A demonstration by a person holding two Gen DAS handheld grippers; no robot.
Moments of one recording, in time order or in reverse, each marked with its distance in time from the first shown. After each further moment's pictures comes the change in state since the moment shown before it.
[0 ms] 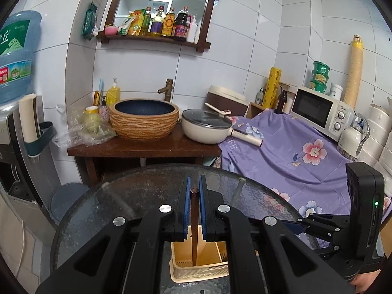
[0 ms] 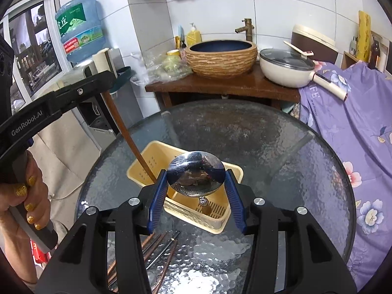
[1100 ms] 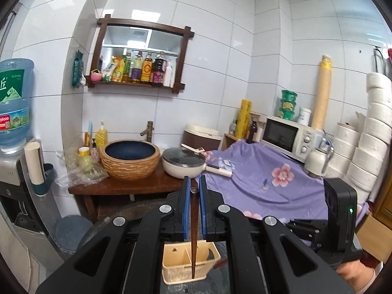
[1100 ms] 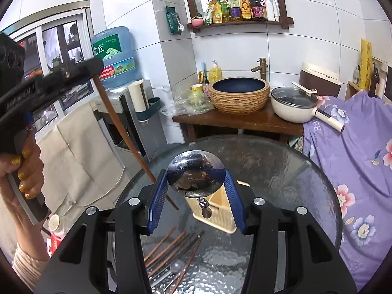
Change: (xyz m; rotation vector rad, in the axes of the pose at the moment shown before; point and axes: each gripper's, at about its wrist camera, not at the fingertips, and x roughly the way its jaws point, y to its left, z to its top) left arm -0.145 -0.037 0.083 0.064 -0.159 -0.097; right arm -0.144 0.029 0.028 -0.047 -0.169 0.099
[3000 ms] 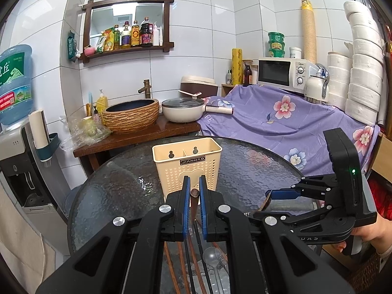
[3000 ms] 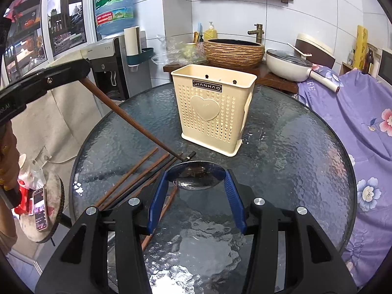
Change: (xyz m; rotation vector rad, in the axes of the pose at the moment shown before) left arm -0.027 -0.032 -0.214 0.164 0.168 0.042; right arm 0.044 0.012 -0.208 -0.077 0.121 -0.079
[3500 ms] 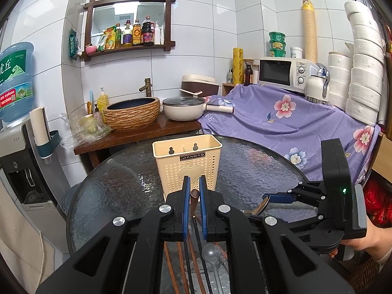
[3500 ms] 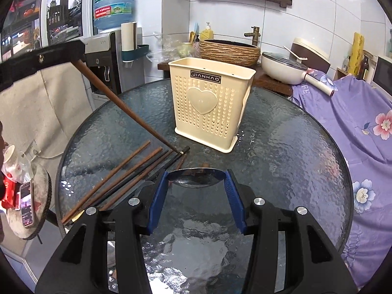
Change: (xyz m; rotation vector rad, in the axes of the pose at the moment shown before) left arm -0.002 0.002 -0.007 -0.002 0.002 0.006; right arm 0.011 0.009 -0.016 -0.040 -0.020 -0.070
